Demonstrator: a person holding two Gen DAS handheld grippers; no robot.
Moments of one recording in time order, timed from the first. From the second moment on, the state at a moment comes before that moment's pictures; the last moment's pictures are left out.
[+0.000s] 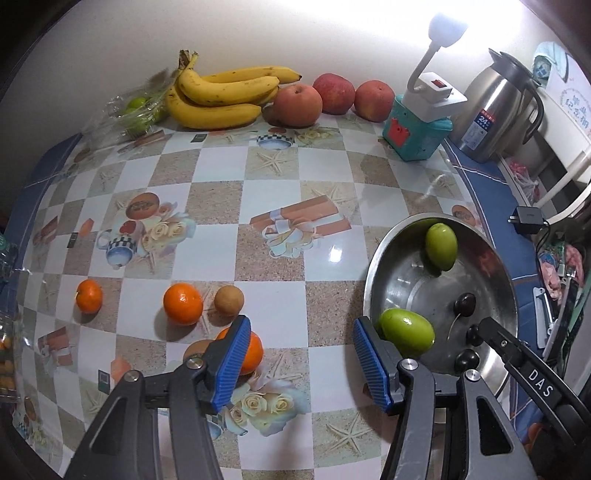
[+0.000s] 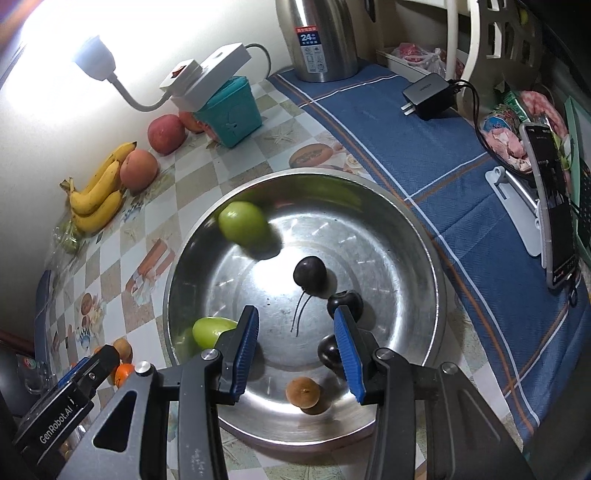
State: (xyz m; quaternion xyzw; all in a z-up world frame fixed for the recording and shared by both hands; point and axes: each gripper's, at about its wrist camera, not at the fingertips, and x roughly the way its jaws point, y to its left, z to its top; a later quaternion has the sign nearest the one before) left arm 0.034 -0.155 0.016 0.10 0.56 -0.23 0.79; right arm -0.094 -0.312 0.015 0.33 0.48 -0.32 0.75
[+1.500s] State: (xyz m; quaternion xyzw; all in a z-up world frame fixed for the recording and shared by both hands) left arm 0.052 -0.130 0.009 0.11 0.55 -0.17 0.81; right arm -0.084 -0.303 0.011 0.29 0.49 -0.30 0.77
